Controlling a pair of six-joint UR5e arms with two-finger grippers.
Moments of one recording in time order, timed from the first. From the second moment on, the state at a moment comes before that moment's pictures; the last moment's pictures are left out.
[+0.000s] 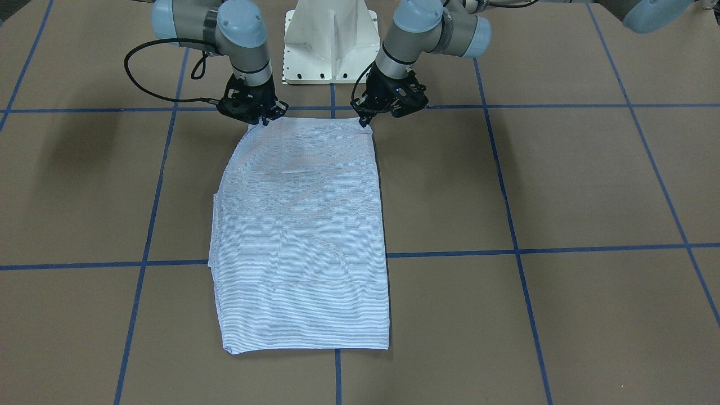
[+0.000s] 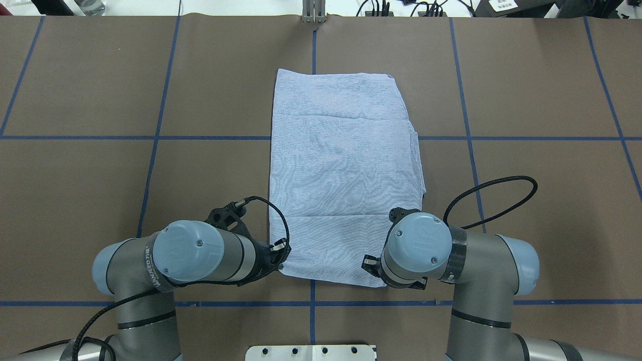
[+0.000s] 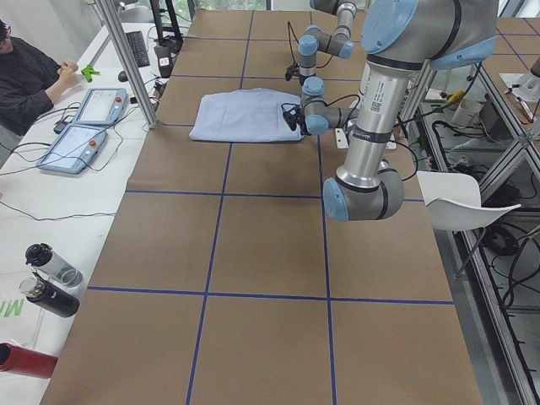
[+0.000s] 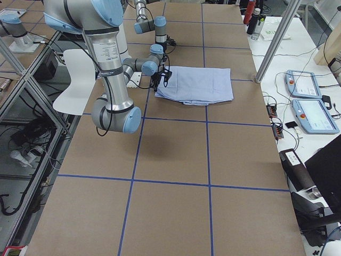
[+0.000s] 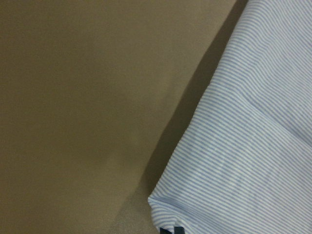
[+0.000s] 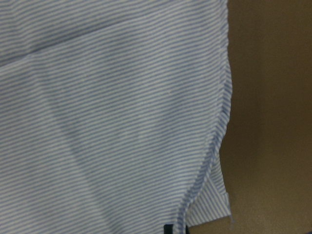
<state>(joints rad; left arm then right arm) -0.29 -2.02 -1.82 -1.95 -1.75 -1.97 0.29 -1.19 1.92 -1.61 1.83 1.72</state>
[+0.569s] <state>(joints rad) -0.30 -2.01 -1.92 -1.87 -1.76 -1.97 0.30 -1.21 2.03 -1.61 1.85 1.71</state>
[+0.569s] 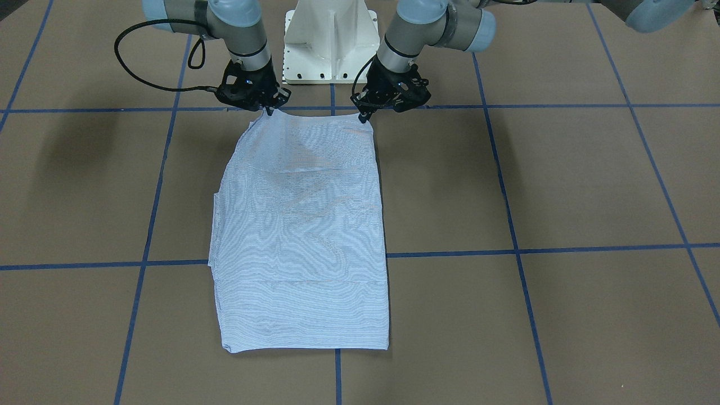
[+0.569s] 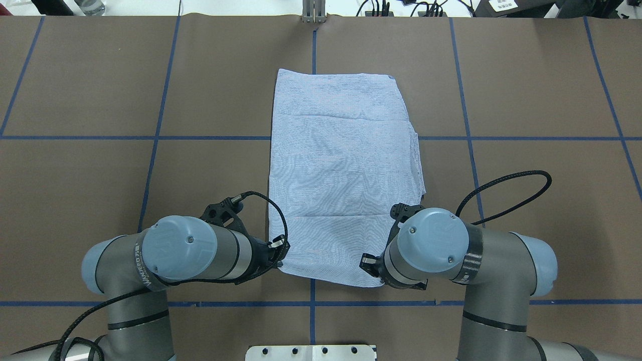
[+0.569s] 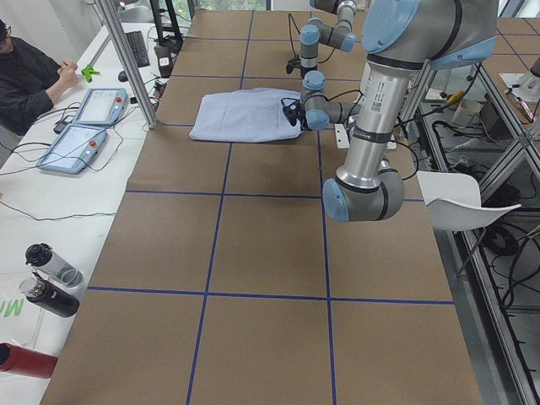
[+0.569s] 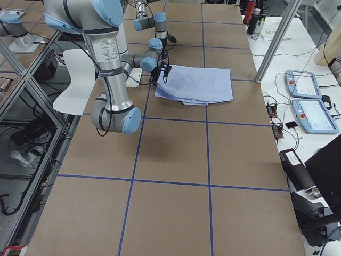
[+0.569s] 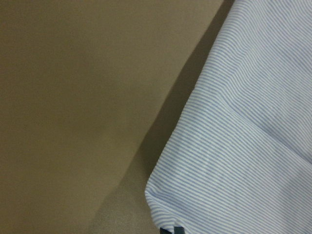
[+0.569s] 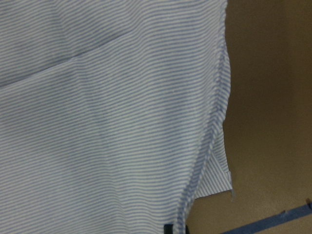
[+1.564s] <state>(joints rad) -0.22 -2.01 -2.35 -1.38 -1.85 -1.97 0.39 -1.33 2.32 -1.61 2.22 1.71</state>
